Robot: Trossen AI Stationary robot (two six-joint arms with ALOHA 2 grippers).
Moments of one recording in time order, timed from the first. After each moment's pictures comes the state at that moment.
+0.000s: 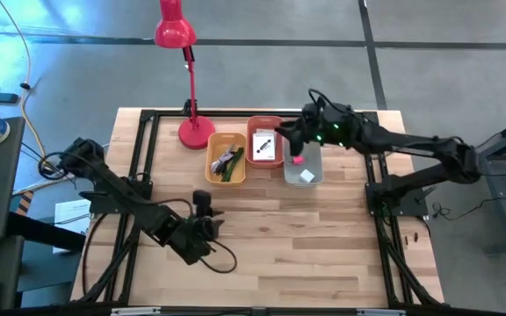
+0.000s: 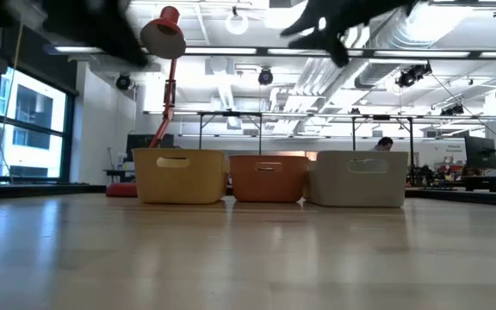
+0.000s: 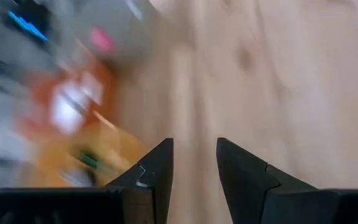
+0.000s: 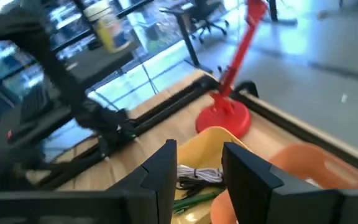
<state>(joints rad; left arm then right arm) -0.53 1.51 0.99 -0.61 -0.77 -0.24 -0.34 1.26 0.99 0.00 -0.01 0.46</state>
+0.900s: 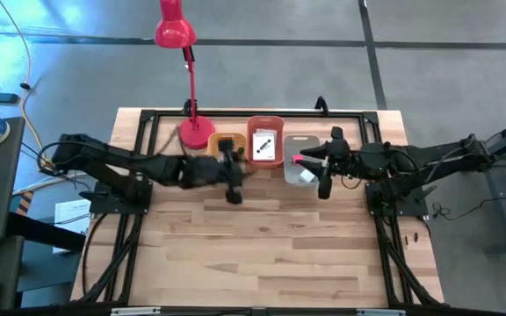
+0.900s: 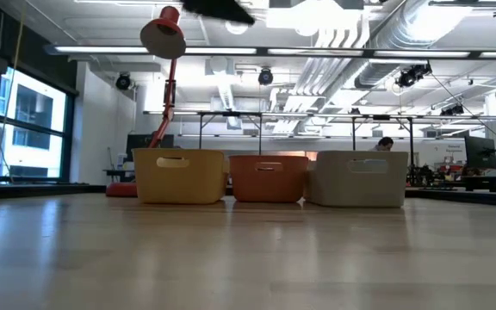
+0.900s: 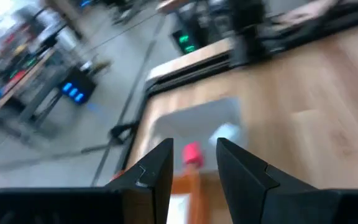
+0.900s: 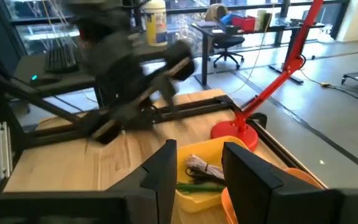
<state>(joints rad) -0.05 1.42 1.08 -0.05 -0.50 0.37 0.18 1.00 0.99 -0.18 0.44 0.15</state>
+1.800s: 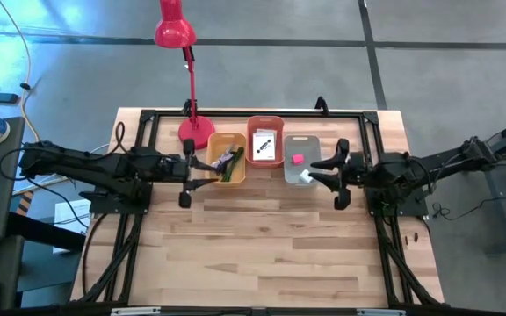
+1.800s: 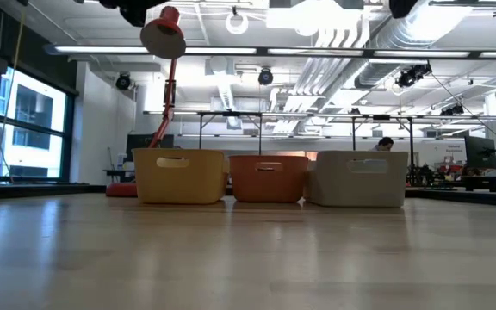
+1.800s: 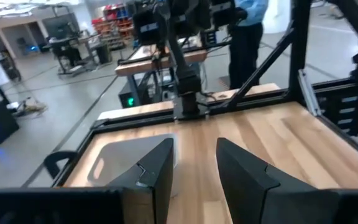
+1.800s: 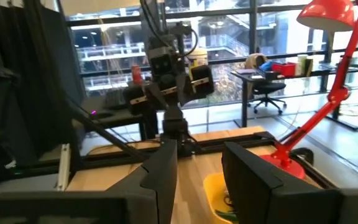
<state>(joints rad) 0.02 0.82 0.59 0.12 -0.11 0.19 0.24 0.77 0.63 0.21 0.35 0.08</state>
